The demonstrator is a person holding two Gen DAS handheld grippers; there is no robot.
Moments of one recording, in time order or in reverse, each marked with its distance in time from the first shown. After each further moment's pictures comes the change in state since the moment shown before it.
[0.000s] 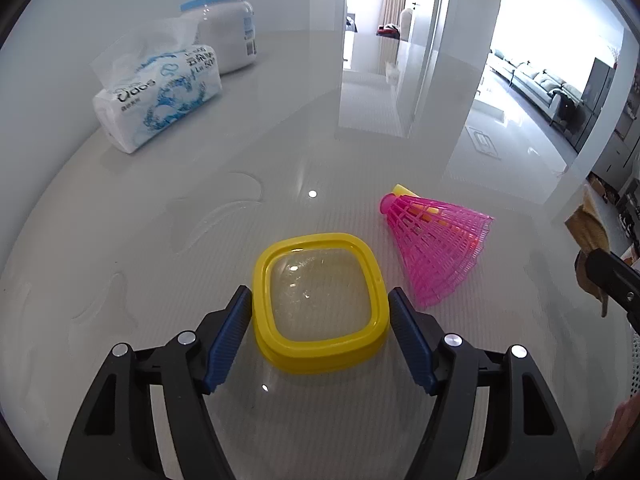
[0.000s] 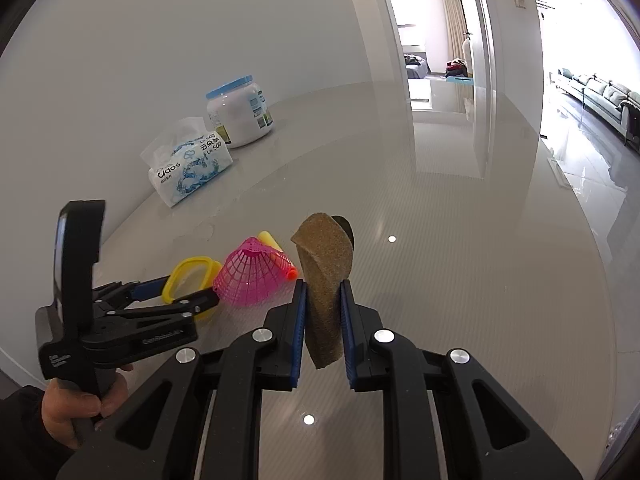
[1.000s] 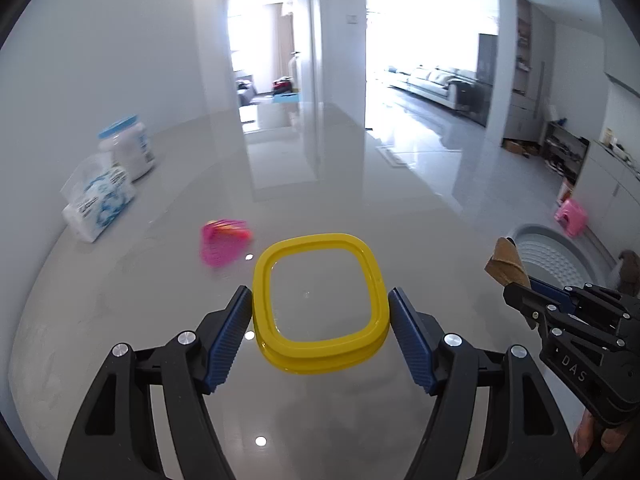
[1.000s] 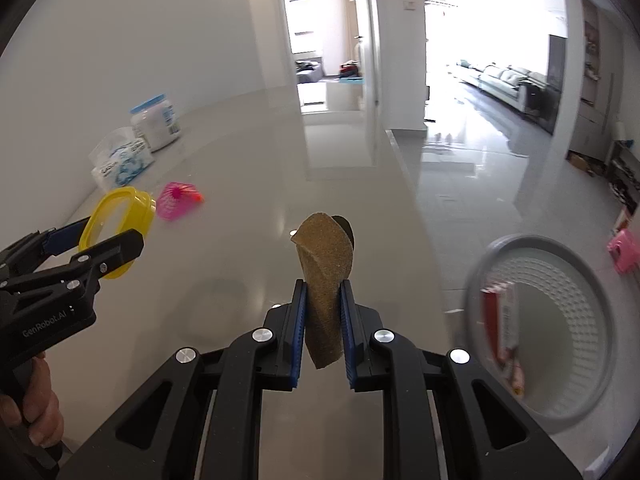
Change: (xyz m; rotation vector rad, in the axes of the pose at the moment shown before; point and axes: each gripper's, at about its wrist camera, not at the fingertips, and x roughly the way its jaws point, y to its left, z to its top) left arm -0.176 -0.137 -0.095 0.325 -0.219 -0.224; right arm -0.172 -0.018 -0.125 0.160 -0.047 -0.388
